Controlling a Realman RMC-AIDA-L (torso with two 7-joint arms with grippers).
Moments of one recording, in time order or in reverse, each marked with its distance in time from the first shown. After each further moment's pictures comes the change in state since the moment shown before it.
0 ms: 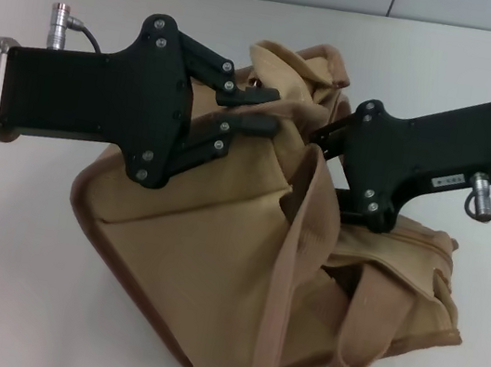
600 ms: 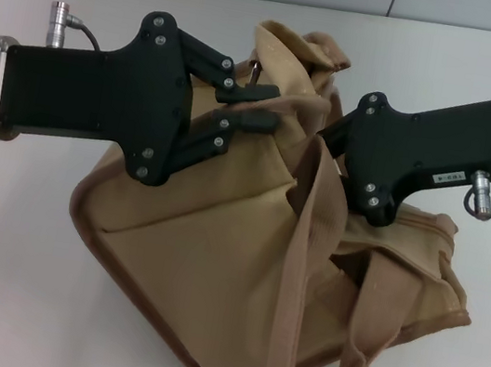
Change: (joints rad) left arm 0.003 0.001 0.004 0.000 -0.010 -0.005 0.003; right arm -0.033 0.001 -0.008 -0.024 0.028 0.035 -0.034
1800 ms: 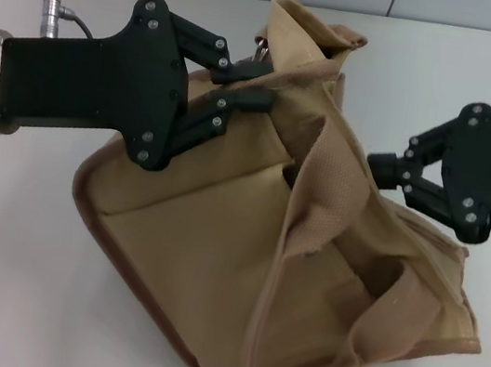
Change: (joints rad) left arm 0.016 0.001 0.011 -0.012 -0.044 -0.033 0.002; right arm -0.167 -0.003 0.141 -0.186 0.052 -0.106 0.050
